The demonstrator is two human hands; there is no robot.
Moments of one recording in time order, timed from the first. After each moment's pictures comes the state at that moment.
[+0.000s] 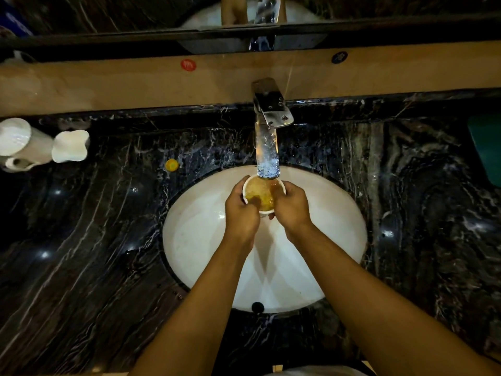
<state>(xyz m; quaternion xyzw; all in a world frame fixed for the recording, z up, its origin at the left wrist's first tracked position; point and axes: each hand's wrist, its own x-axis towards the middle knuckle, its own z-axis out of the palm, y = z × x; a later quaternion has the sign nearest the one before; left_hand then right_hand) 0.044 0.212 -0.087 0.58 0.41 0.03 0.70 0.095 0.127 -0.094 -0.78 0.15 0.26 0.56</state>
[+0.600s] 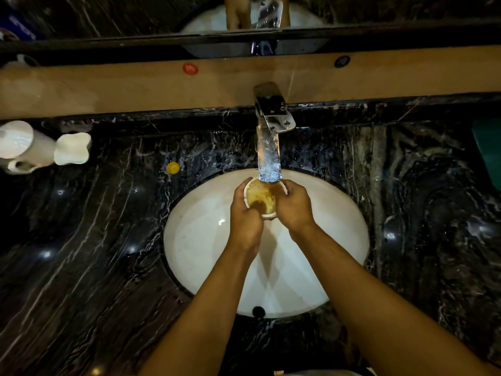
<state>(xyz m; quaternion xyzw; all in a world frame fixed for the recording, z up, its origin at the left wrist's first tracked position) 0.045 0.205 -0.085 0.51 0.41 0.04 0.75 0.102 0.129 -0.082 -0.79 0.13 0.27 0.54</state>
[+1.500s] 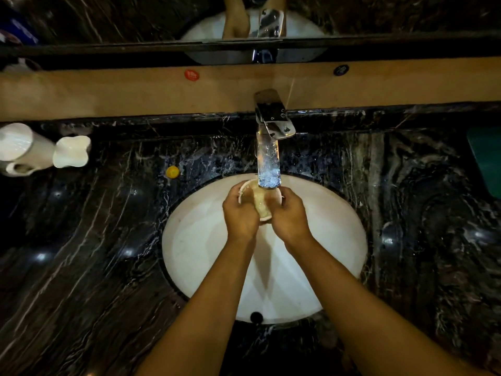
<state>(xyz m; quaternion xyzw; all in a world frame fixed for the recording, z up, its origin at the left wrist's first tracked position) 0.064 0.210 -0.084 0.56 0.47 0.09 0.68 0.092 0.132 -0.092 -0.76 0.12 0.27 0.58</state>
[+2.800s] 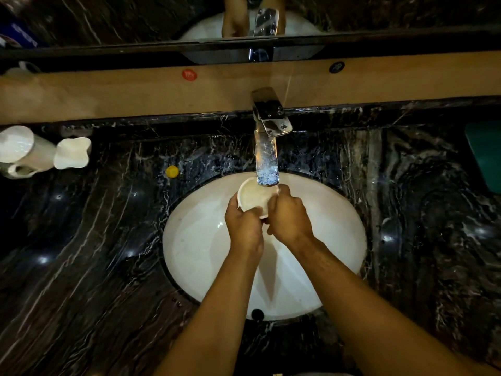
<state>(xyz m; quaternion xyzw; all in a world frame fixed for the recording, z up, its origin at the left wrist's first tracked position) 0.047 0.198 -0.085 0.43 0.48 0.07 0.76 0.094 0.123 -0.082 -0.91 -0.03 0.28 0.30</state>
